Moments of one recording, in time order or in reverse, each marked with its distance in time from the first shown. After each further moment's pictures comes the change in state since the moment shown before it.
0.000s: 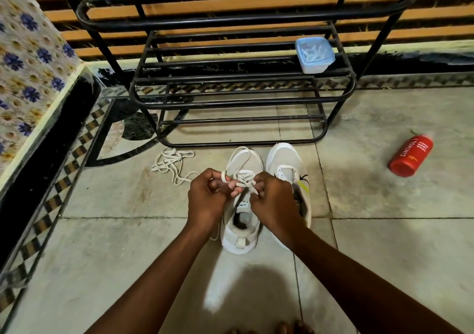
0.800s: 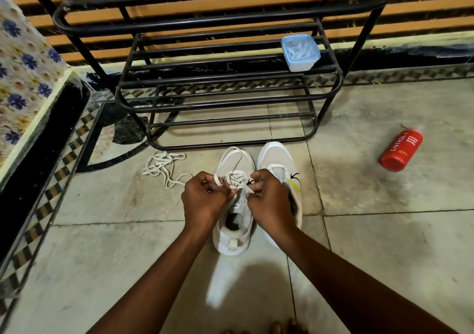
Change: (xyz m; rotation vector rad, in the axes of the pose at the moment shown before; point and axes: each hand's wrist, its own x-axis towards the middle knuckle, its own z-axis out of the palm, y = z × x) left_hand -0.004 0.006 0.017 0.355 0.190 -0.023; right_hand -0.004 -0.003 -0.010 0.245 -0.019 0.296
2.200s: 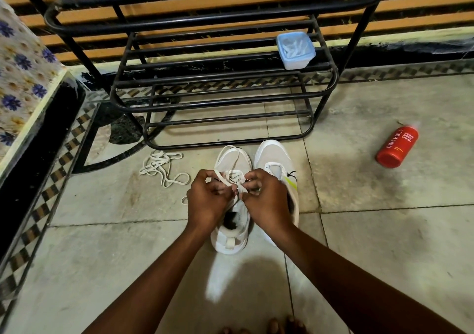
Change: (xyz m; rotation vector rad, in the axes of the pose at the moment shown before) left_hand 0.006 -0.015 0.014 -0.043 -0.134 0.053; right_hand 0.002 0.005 0.001 0.077 -0.016 0.032
